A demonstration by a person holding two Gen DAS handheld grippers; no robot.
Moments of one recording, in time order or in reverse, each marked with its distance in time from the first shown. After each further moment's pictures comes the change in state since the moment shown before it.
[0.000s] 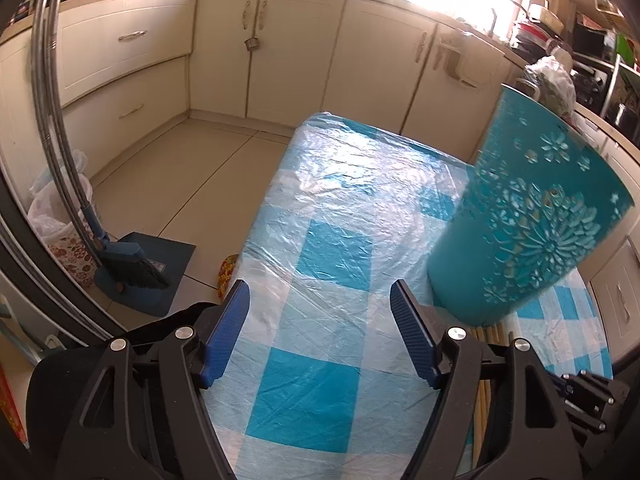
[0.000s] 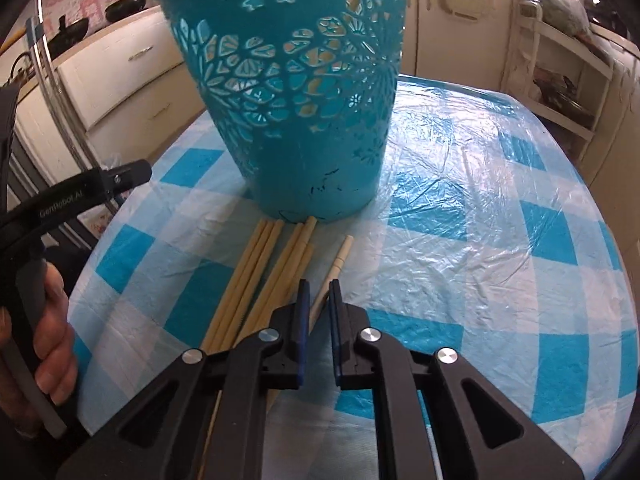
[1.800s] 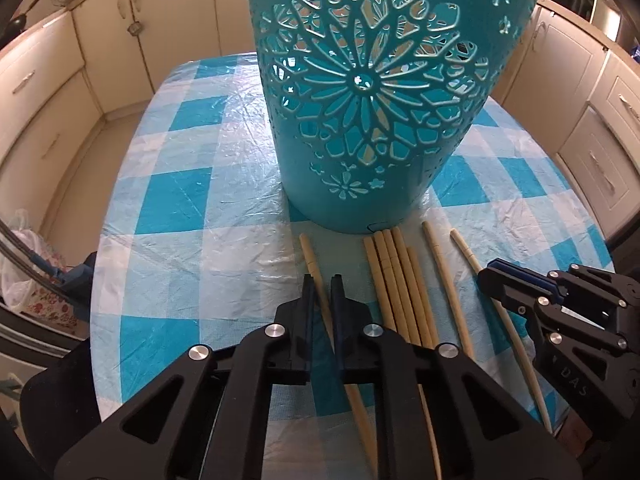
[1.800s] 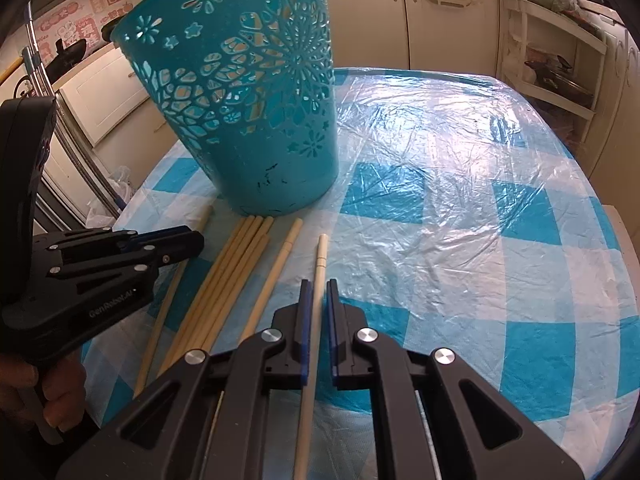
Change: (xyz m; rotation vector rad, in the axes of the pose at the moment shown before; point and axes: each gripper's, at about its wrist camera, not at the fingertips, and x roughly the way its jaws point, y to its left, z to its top) left arm 0.027 -0.094 -0.021 0.334 0.266 -0.129; right arm -0.003 -0.045 -0.011 0.093 -0.024 0.067
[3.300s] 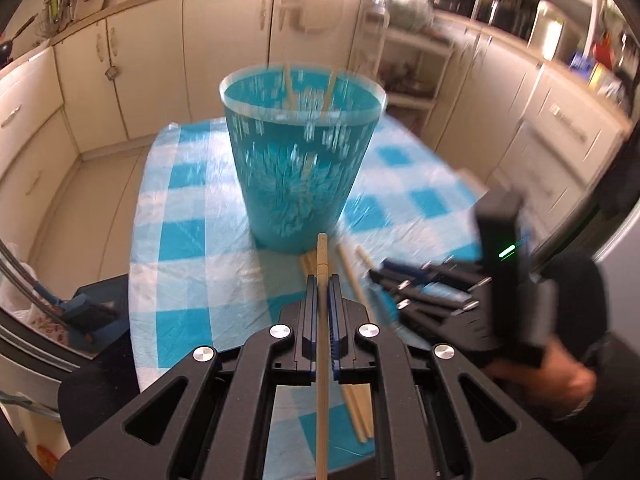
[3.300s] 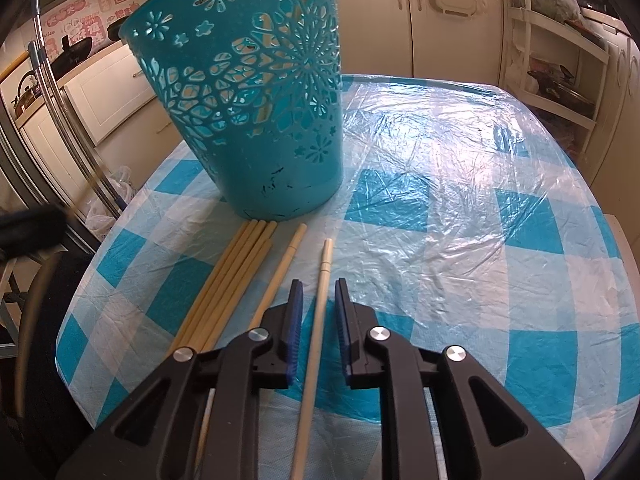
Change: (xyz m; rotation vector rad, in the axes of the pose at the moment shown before) left arm -0.125 -0.012 -0.012 0.057 -0.154 -0.149; right arm -0.001 0.004 -0.002 -0.034 -0.026 -0.002
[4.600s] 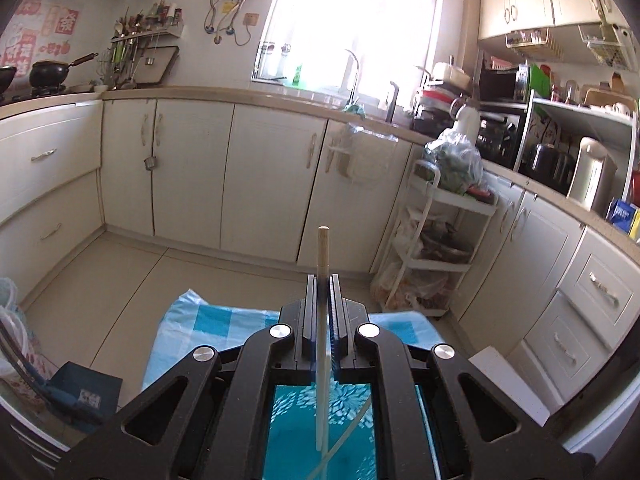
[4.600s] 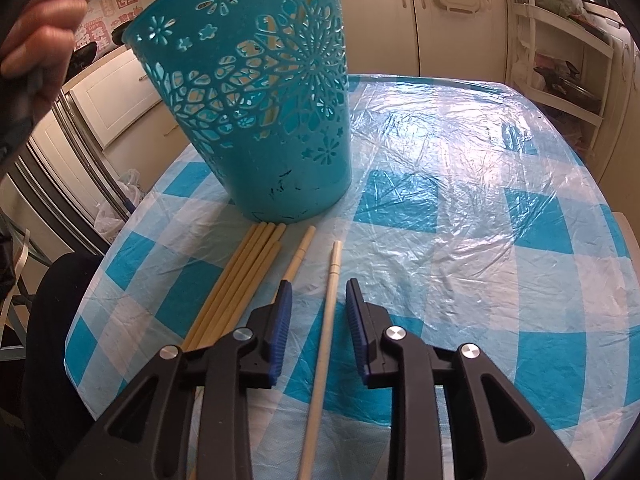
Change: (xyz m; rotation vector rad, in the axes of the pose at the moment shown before) left arm 0.023 0.027 0.163 -0.155 -0.447 0.120; right arm 0.000 -0.003 0.001 0.008 -0.001 0.042
